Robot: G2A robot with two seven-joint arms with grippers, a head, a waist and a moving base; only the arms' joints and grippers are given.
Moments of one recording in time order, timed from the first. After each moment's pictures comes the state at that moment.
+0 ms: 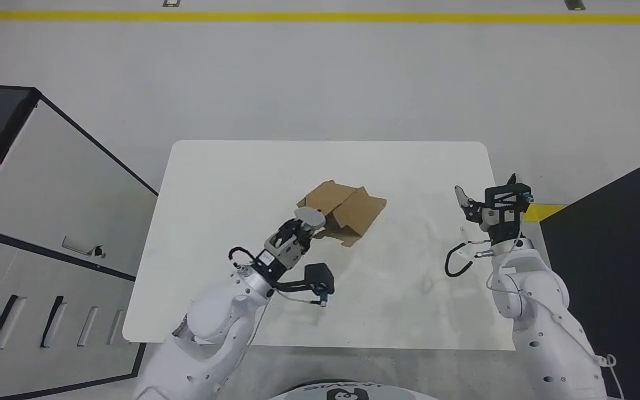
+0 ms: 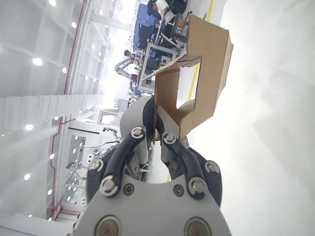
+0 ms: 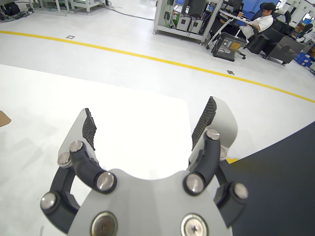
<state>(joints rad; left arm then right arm) 1.73 -1.19 -1.20 -2.01 2.61 0.02 0.26 -1.73 -1.15 1.60 -1.80 -1.33 0.00 0.00</state>
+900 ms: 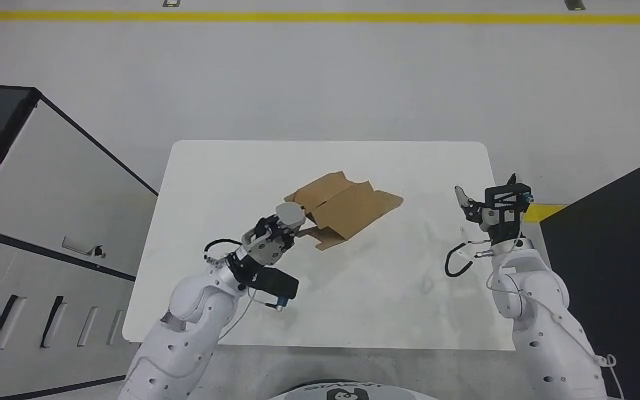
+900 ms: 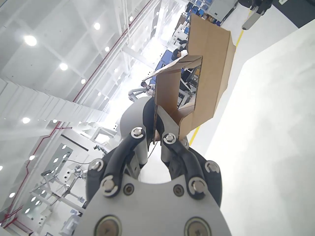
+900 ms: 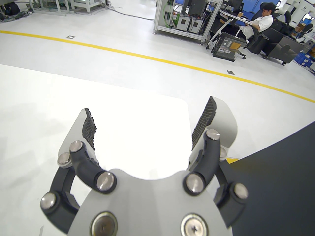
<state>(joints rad) 1.68 -1.18 -1.29 -1.82 2.24 0.18 0.72 -1.73 -1.15 1.60 -1.80 -1.33 0.00 0.00</state>
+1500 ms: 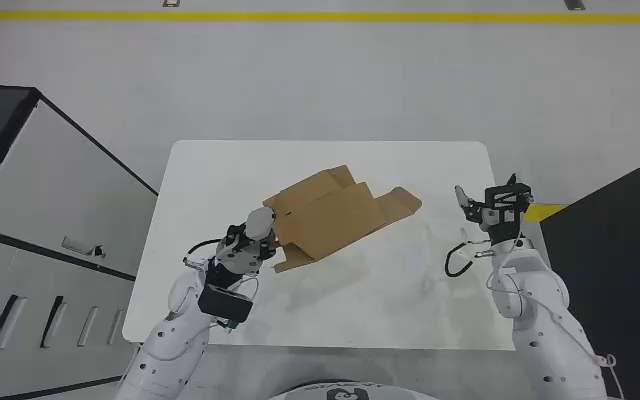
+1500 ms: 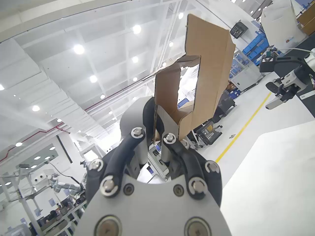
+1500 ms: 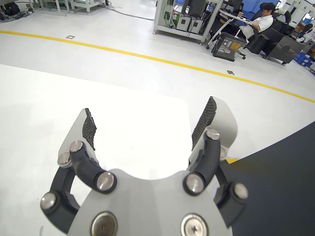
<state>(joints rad) 1.64 -1.18 -1.30 -1.74 1.91 0.18 1.10 -1.73 -1.15 1.60 -1.80 -1.33 0.00 0.00</state>
